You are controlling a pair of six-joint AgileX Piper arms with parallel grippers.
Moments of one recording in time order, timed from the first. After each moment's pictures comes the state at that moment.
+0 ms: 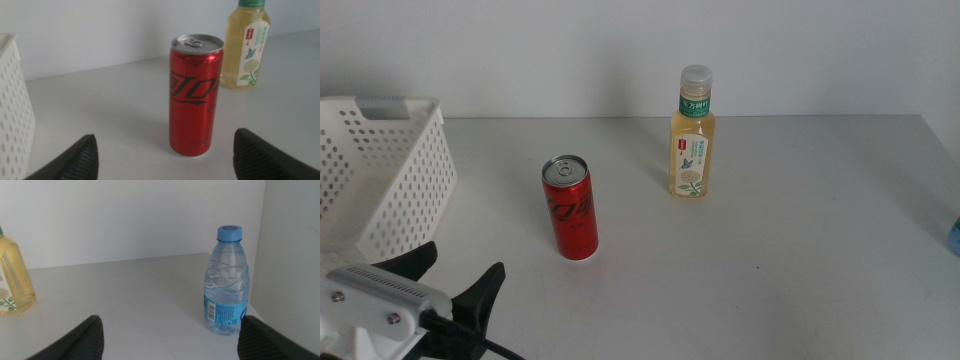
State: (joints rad) left arm -0.32 1.14 0.02 0.01 -0.95 -0.02; right arm -0.11 -0.01 0.03 -0.09 0.13 0.17
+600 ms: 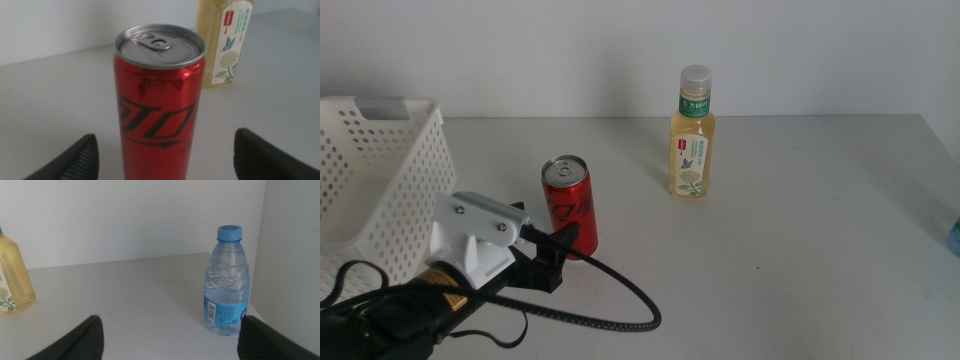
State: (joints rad) left arm -0.32 1.58 -0.31 0.19 -0.99 -0.15; right arm -0.11 -0.01 0.03 -0.09 0.13 0.17
